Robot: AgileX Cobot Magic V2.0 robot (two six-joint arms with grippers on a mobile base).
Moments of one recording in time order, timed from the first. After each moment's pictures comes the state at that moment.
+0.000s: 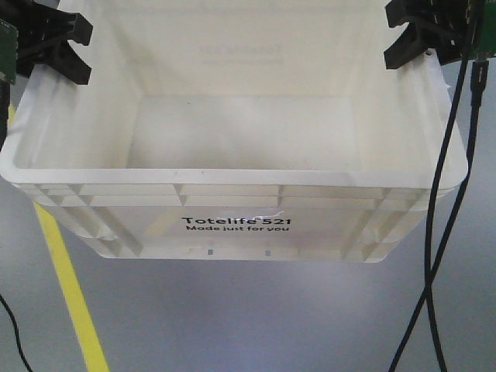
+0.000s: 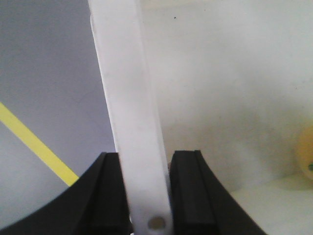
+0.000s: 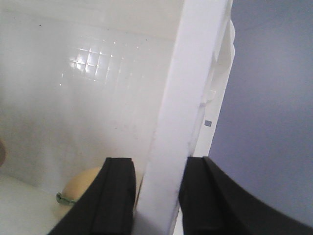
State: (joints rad) left arm -0.16 1.55 -1.69 -0.24 1.32 -0.01; right arm 0.16 1.54 -1.71 0.27 1.30 -0.09
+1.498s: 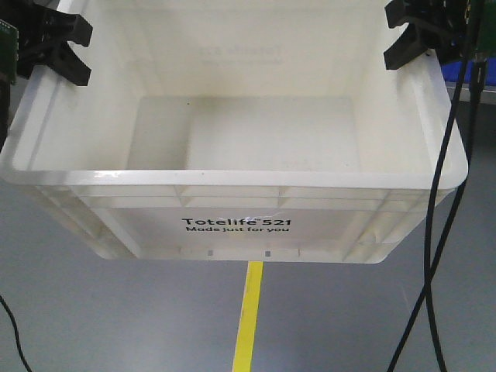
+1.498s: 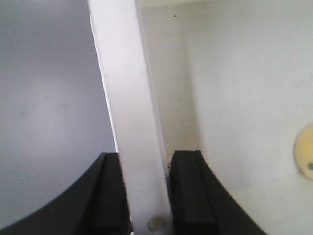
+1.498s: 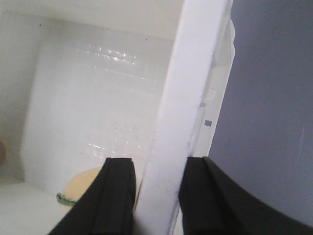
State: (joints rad) left arm -0.16 1.54 -1.69 -0.24 1.32 -0.01; right arm 0.16 1.54 -1.71 0.27 1.30 -0.09
